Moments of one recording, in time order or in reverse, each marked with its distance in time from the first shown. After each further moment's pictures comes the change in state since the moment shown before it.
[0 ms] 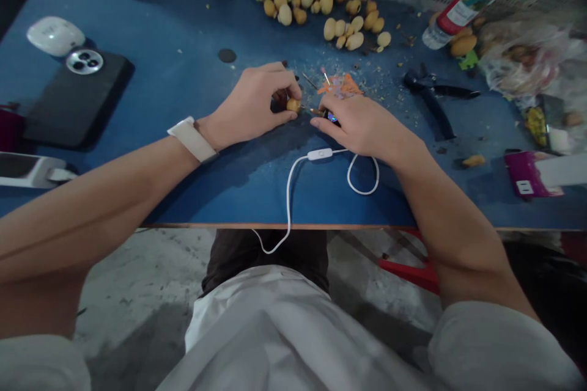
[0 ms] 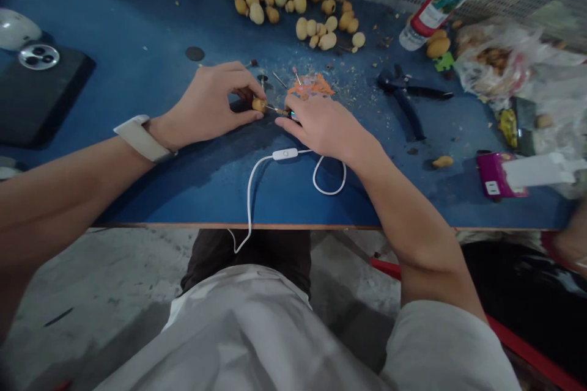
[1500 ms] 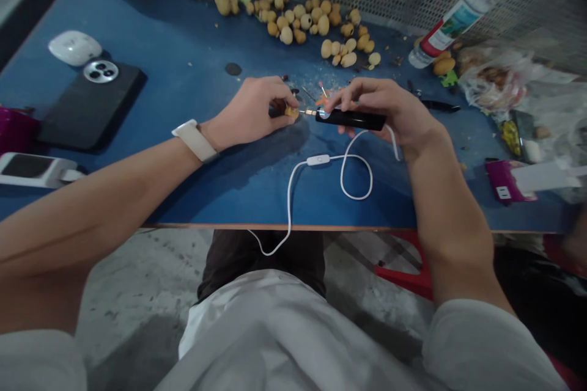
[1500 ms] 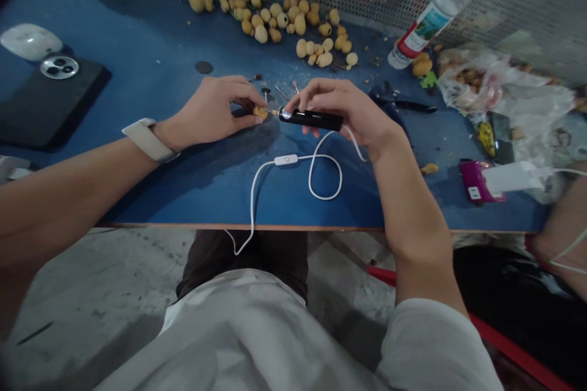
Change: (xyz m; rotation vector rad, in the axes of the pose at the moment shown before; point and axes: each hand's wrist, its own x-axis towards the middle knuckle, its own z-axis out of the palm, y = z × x) left_hand 0.001 0.002 -0.007 0.050 -0.016 0.027; right_hand -0.002 0.009 -0.040 1.126 0.055 0.058
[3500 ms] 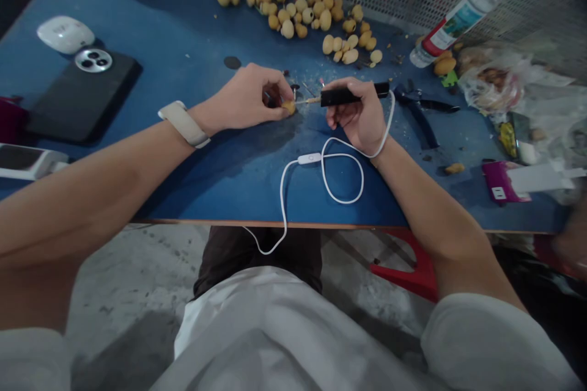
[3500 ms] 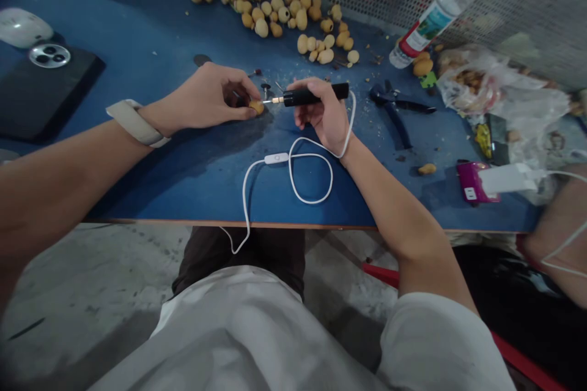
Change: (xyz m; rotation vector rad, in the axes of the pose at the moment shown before) left_hand 0.007 -0.014 -0.009 -0.199 -0.058 -0.084; right_hand 0.030 0.056 0.041 0.197 0.364 -0.087
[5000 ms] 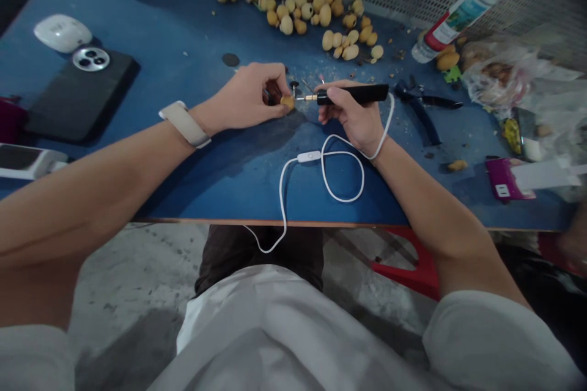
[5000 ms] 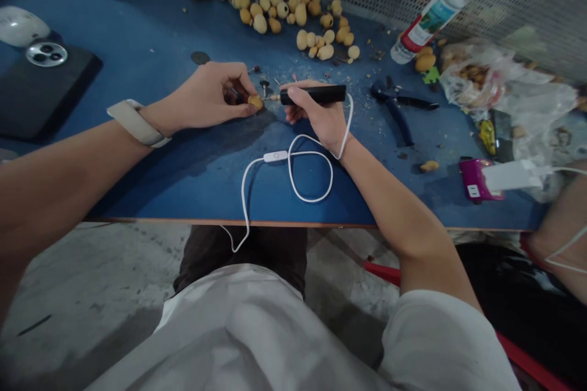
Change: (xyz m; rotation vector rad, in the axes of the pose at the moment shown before) left_hand -0.002 0.005 -0.001 0.038 -0.020 -0.003; right_hand 0.007 0.022 -0.004 -0.028 -0.028 -0.100
